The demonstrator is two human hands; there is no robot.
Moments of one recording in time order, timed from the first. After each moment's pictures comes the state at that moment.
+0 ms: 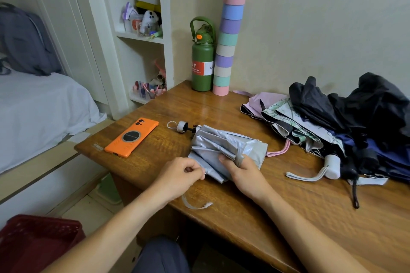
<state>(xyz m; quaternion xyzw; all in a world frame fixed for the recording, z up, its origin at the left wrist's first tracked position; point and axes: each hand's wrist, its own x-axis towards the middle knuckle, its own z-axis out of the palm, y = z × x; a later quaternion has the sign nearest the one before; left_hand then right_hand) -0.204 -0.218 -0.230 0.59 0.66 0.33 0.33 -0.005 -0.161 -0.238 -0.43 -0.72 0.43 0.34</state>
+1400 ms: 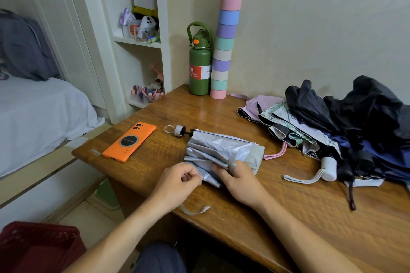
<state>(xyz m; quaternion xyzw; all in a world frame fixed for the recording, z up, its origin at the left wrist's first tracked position) -0.204 -0.220 -0.247 0.63 0.63 0.36 0.25 -0.006 -0.166 -0.236 -0.40 -0.79 0.35 0.31</state>
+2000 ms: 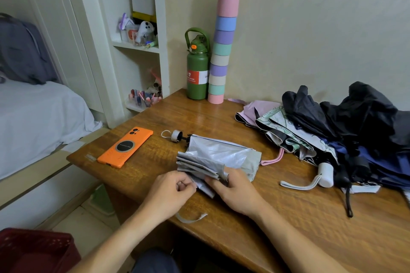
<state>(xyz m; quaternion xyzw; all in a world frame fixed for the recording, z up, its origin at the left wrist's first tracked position) -0.204 -0.226 -0.242 0.63 0.66 0.35 0.23 -0.004 -0.167 -0.234 -0.35 -0.84 0.29 0.29</state>
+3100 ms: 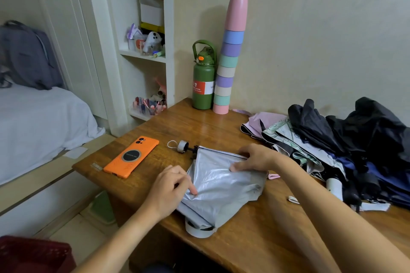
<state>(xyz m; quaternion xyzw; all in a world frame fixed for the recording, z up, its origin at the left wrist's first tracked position) -0.237 -0.194 -0.252 0.66 0.59 0.41 0.21 0.015 -0.047 -0.173 -0.53 -0.82 0.23 -0.02</state>
